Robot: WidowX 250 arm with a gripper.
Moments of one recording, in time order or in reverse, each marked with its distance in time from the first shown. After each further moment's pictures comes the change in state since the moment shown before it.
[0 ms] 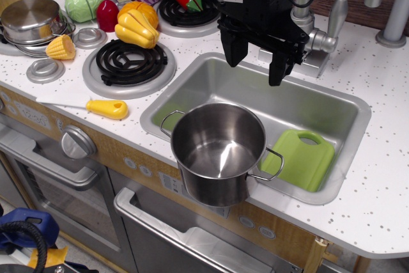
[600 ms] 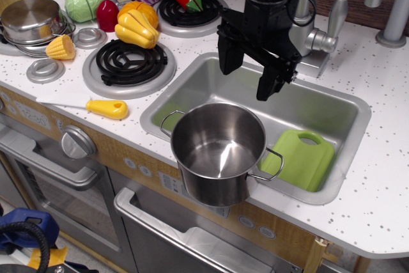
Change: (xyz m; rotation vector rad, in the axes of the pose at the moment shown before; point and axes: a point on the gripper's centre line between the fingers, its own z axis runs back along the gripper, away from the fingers) arm -0.016 -0.001 -0.001 0.093 0.124 -0.204
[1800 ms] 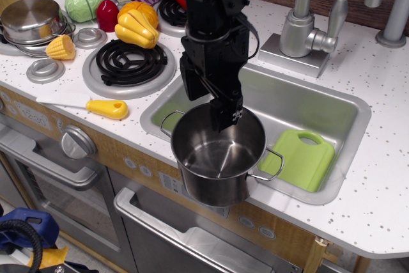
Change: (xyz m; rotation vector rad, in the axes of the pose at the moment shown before) arm -0.050 0.007 -0.026 -0.067 -0.125 -0.173
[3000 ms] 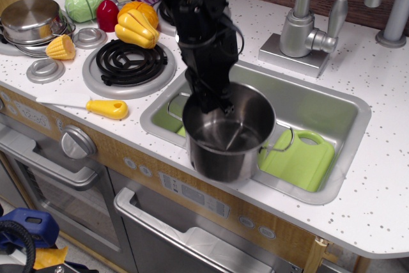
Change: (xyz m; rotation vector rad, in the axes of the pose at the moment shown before) arm 0.020 0.032 -0.009 0.013 -0.065 -0.017
